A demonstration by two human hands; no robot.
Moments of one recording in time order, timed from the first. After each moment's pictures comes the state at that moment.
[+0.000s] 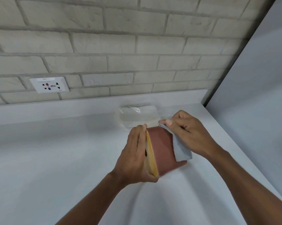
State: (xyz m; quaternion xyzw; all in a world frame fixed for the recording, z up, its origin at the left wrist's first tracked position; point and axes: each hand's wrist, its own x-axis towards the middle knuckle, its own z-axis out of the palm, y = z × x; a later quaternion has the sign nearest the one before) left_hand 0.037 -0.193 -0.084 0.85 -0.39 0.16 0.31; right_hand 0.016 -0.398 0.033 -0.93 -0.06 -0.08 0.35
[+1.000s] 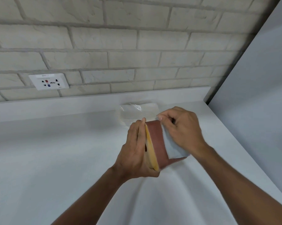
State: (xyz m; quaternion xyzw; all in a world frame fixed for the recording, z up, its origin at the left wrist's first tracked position) left_hand 0.046 -0.195 -0.080 0.86 -0.37 0.11 0.34; right_hand 0.038 -0.373 0.022 -0.93 -0.06 -0.23 0.28
